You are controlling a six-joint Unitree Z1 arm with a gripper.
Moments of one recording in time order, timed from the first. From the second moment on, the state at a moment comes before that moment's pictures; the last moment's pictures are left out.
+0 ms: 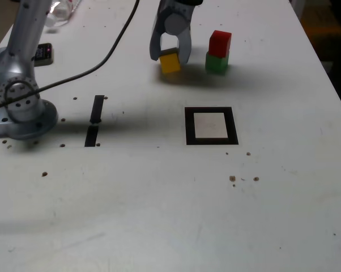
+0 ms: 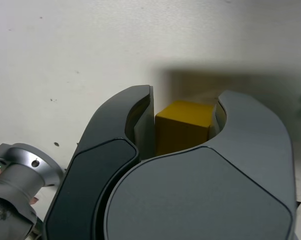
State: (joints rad) arm 0.47 2.10 -1.60 1.37 0.07 0.52
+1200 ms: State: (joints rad) arm 0.39 1.87 -1.81 1.61 0.19 0.52
